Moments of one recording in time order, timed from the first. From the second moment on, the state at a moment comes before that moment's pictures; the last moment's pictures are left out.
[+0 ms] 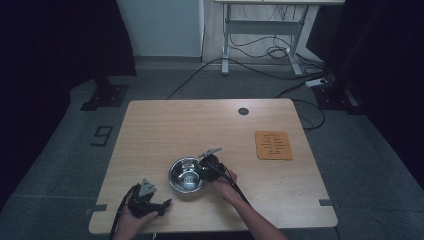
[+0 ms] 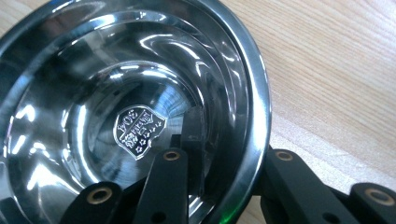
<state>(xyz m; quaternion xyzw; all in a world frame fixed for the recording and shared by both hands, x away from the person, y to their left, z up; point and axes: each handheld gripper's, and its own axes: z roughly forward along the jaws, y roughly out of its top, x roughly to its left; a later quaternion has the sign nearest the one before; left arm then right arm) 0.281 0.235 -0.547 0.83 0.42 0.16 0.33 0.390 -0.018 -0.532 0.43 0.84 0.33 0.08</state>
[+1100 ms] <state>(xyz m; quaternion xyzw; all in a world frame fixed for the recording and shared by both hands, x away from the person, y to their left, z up) 0.281 0.235 -0.547 0.83 0.42 0.16 0.33 0.396 -0.037 -0.528 0.47 0.79 0.39 0.00</state>
